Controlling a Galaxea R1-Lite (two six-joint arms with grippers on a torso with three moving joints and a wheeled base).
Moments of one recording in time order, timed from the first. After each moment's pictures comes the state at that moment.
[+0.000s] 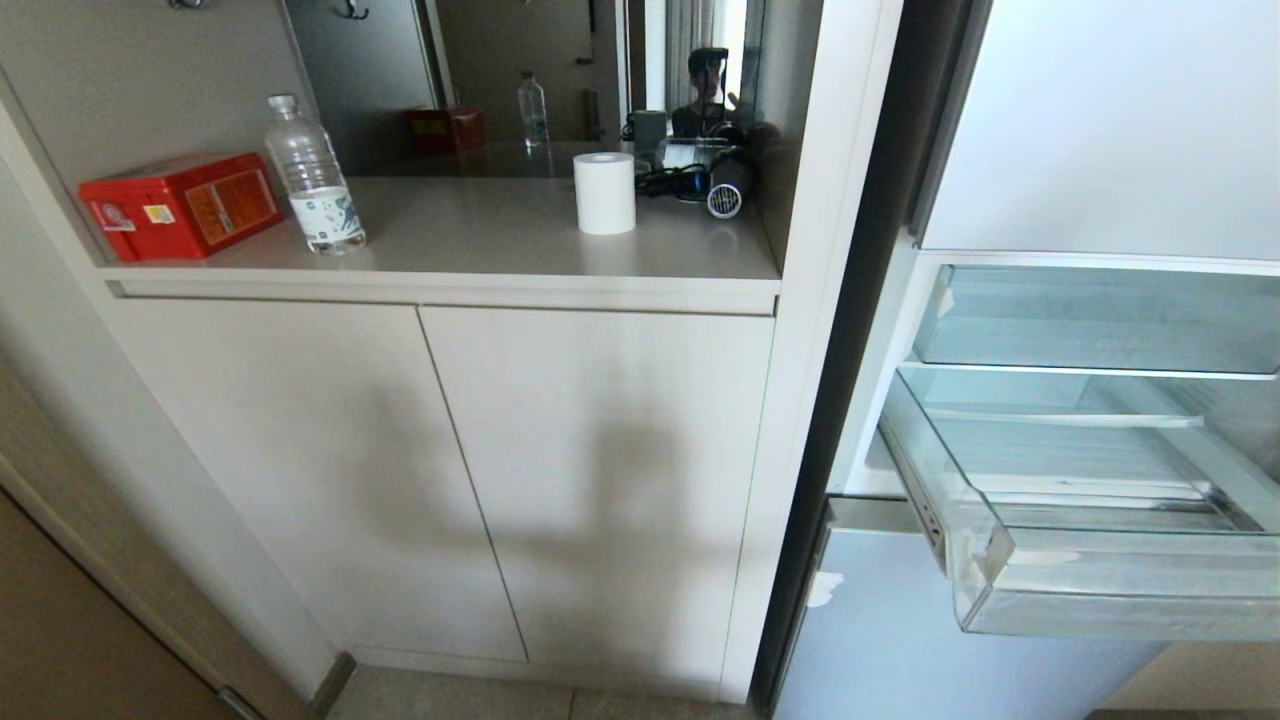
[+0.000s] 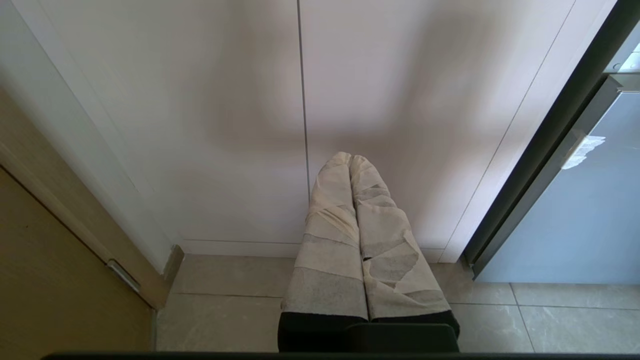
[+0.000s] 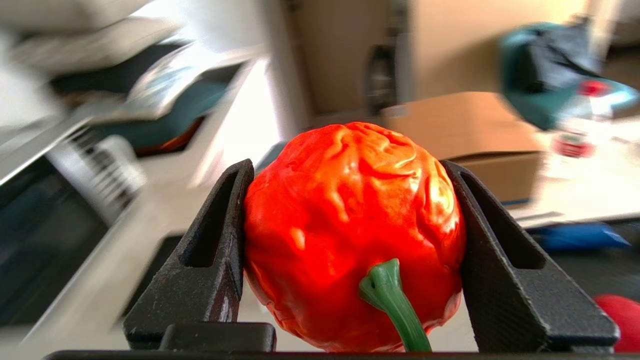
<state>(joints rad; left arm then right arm) 0.00 0.00 -0.05 0.12 0.01 0.01 -1.74 1.44 -1.29 -0.24 0.07 0.29</state>
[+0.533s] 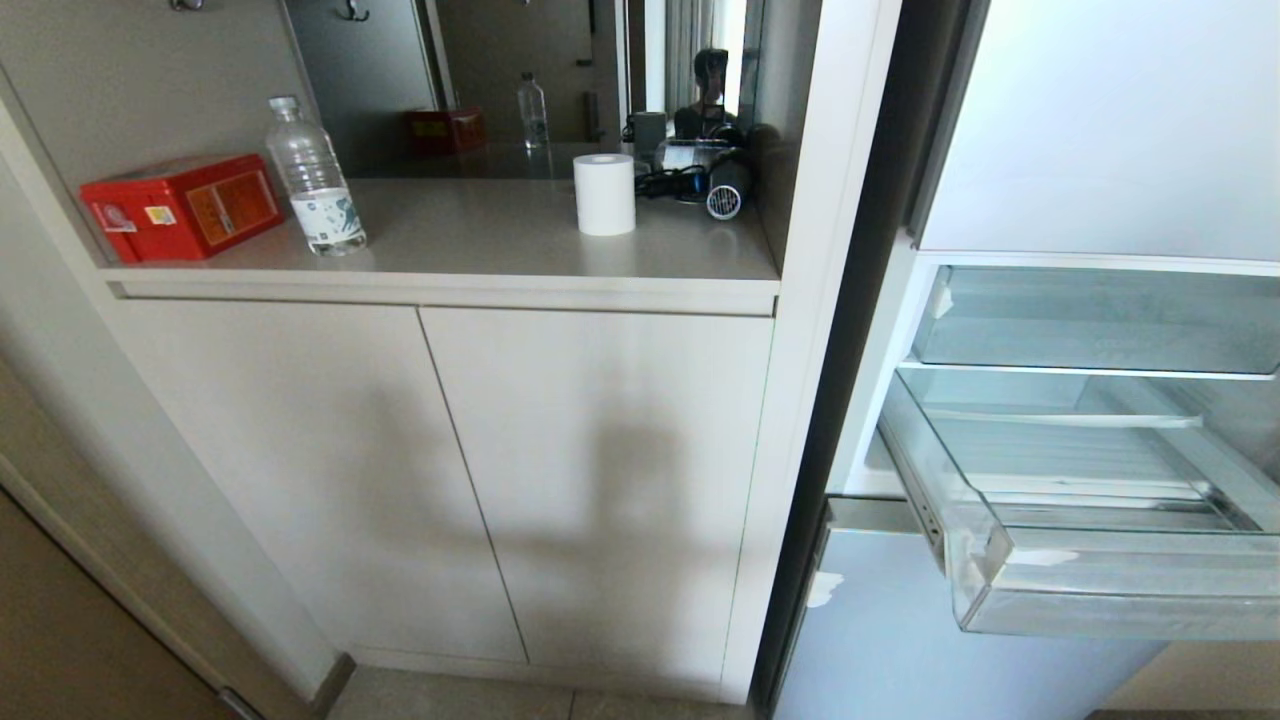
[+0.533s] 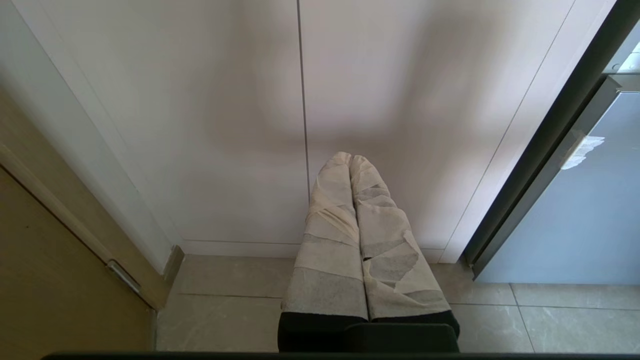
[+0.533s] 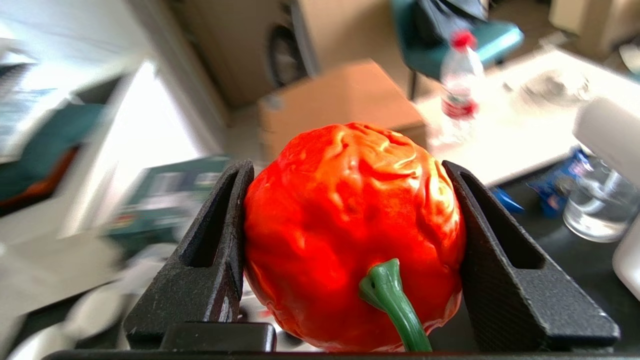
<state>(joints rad) 0.00 0.00 -0.05 0.12 0.01 0.01 -2.03 1.83 -1.47 -0.32 0.12 0.34</state>
